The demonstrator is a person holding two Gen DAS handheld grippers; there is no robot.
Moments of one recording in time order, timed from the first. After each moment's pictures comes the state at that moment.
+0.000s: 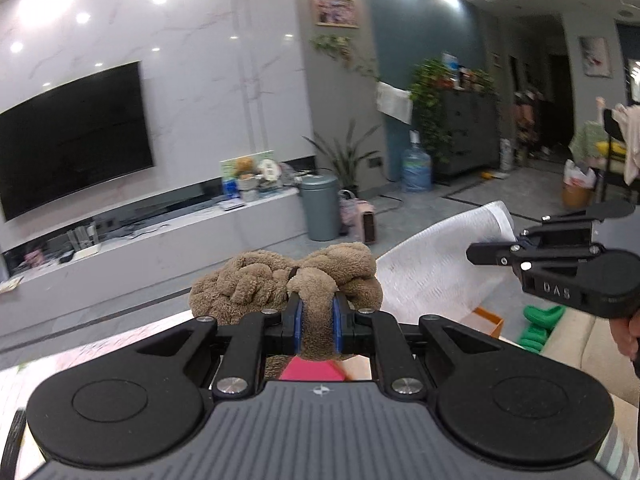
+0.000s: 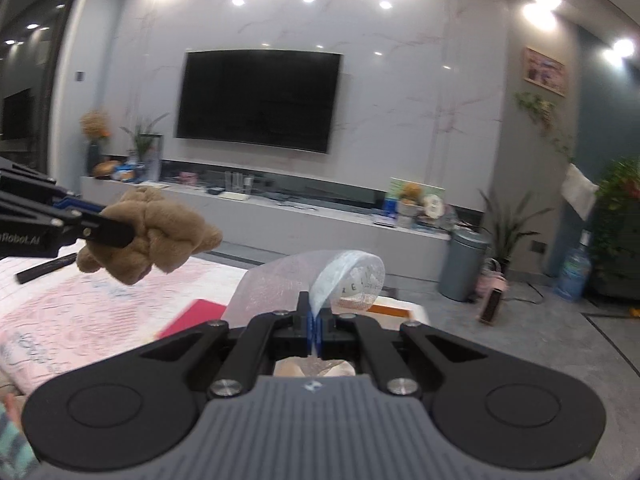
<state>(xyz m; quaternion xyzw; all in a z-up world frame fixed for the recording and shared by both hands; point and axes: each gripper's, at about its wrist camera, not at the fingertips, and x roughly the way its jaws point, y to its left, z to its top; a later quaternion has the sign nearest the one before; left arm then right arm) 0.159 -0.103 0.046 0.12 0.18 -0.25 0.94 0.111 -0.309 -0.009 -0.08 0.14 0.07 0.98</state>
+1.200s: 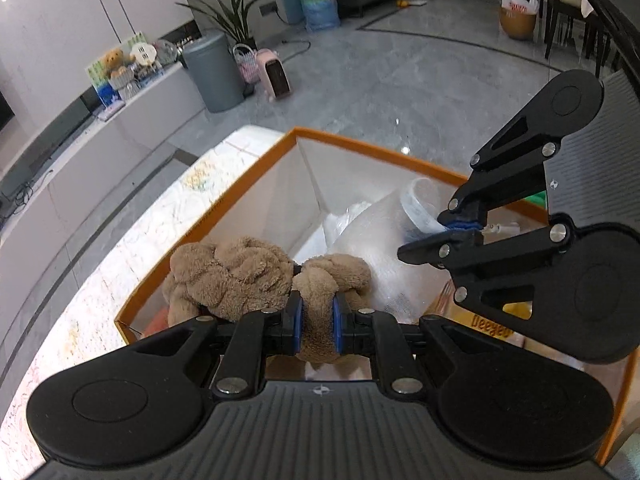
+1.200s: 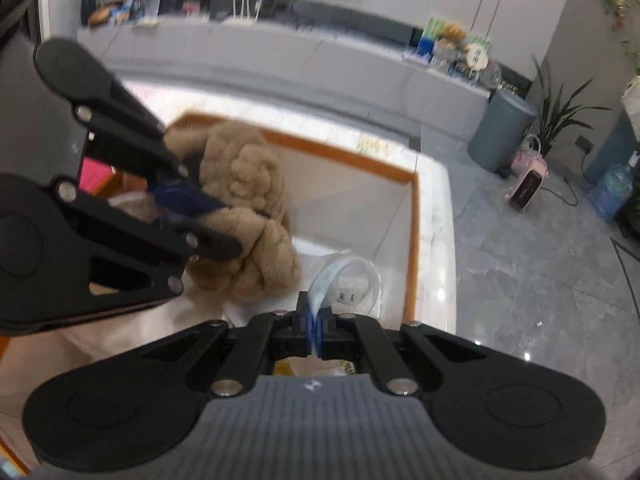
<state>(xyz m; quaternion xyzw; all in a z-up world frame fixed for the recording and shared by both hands) 0.336 -0.235 -0.088 0.29 0.37 -0.34 0.82 0.359 -0.375 -0.122 -0.15 0.41 0.10 0.90</state>
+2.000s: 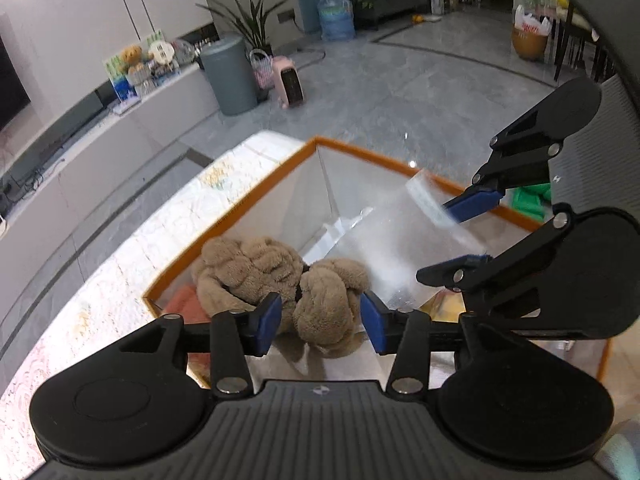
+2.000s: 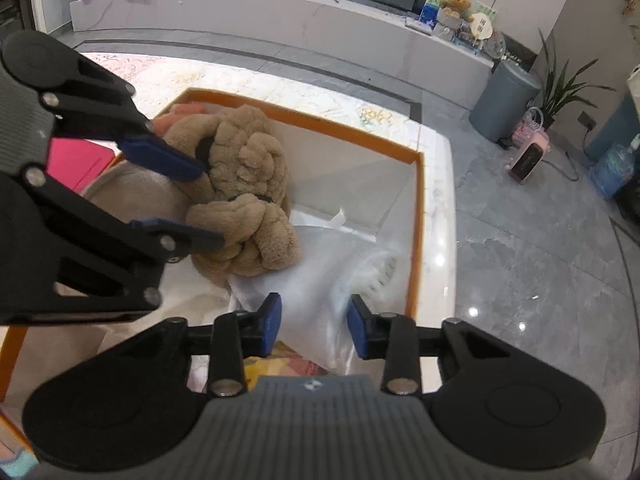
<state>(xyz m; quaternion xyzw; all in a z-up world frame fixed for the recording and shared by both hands) 0.324 -0.214 -0.057 0.26 0.36 -0.33 0.84 0.359 -0.365 -0.107 -0.15 0.45 0.09 0.87</state>
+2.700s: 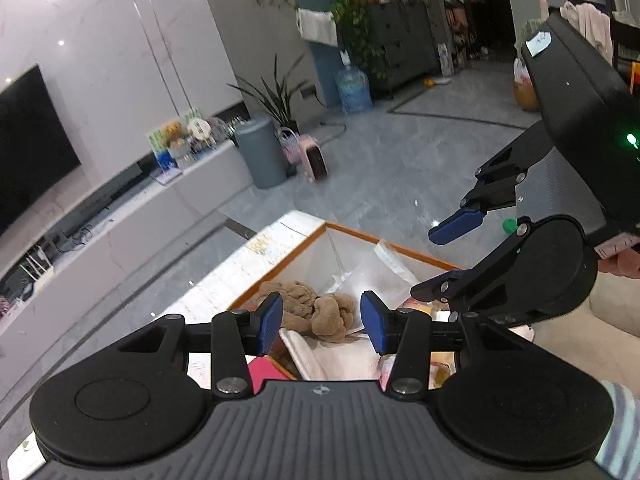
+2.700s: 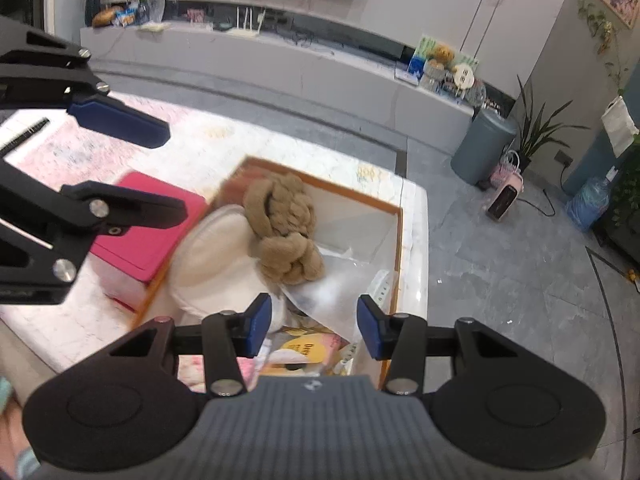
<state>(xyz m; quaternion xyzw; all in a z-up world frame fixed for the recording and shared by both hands) 0.214 -0.164 0.042 0.25 0.25 -0.31 0.88 0.257 -0.333 -0.018 -0.16 0.38 0.09 0.91</state>
